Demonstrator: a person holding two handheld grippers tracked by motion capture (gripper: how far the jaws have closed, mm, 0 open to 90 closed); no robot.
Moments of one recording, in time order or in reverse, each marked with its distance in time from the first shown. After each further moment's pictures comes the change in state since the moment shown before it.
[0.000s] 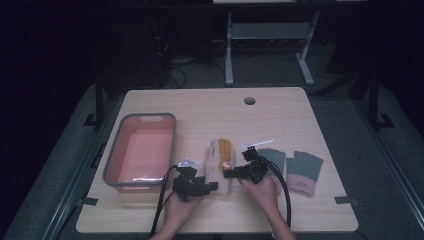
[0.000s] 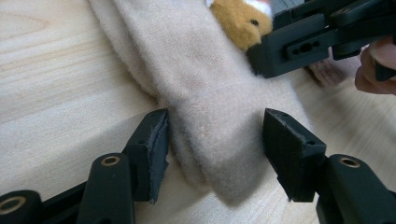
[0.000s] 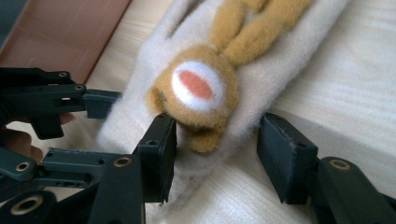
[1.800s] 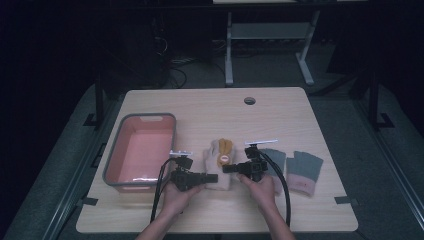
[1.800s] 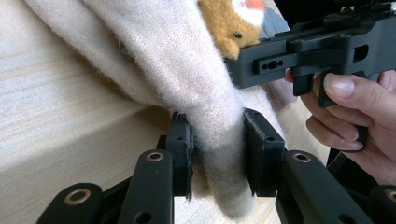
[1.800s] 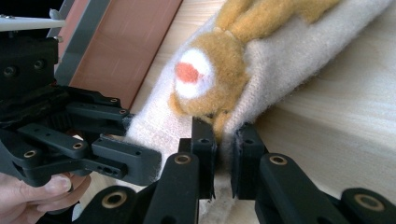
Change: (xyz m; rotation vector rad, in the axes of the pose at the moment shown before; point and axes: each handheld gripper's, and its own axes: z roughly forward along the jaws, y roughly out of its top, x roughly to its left) left arm 0.019 0.020 -0.002 0.002 -0.229 -0.155; right arm 0.002 0.003 -0.005 -0.088 0.134 0.094
